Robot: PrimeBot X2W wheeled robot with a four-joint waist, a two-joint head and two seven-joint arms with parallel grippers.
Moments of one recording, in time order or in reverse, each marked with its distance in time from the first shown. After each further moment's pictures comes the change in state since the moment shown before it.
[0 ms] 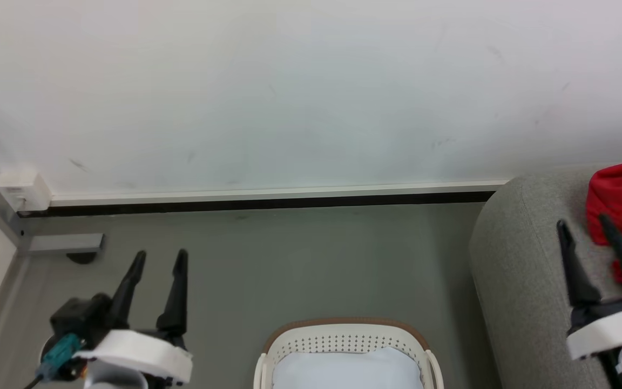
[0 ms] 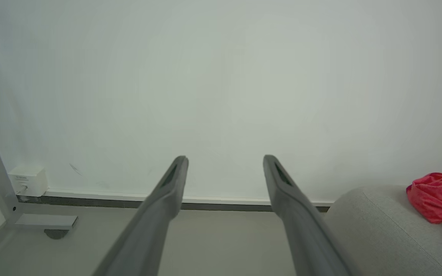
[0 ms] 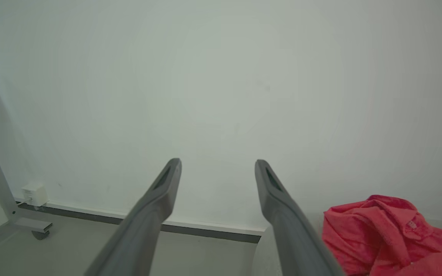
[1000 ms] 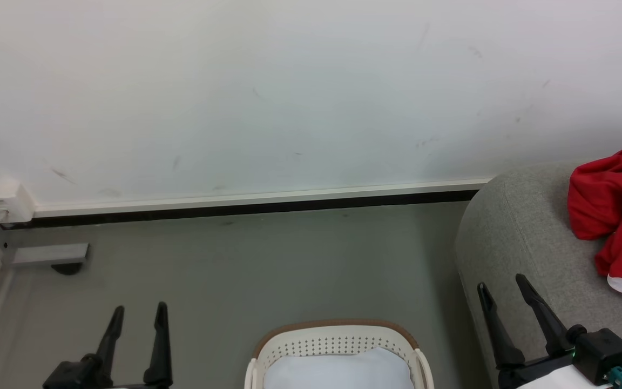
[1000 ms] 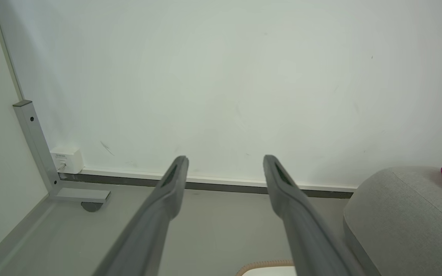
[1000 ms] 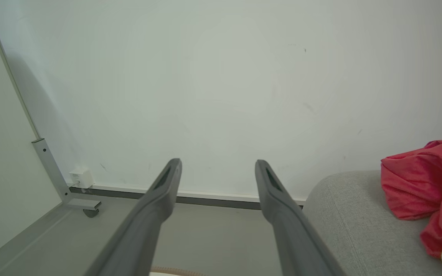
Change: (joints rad) left arm 0.209 -0.258 0.358 0.012 0.360 -0.186 0.000; right arm 0.193 0.210 0.026 -0.090 -0.137 0.000 -0.011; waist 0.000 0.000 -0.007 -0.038
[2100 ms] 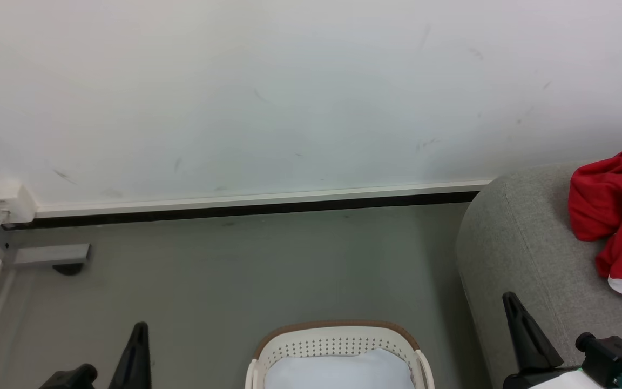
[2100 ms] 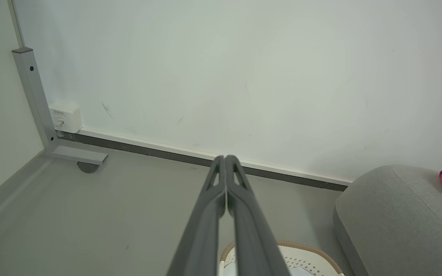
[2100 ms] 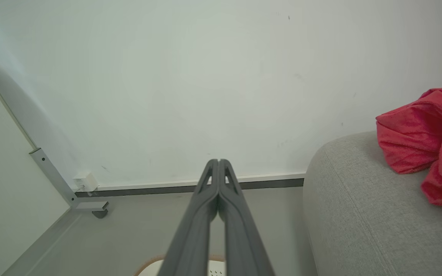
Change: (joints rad) left arm 0.002 -0.035 0.049 0.072 -0.066 -0.038 0.049; right arm 0.025 0.013 -0.012 0.034 0.108 0.000 0.032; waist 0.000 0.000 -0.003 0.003
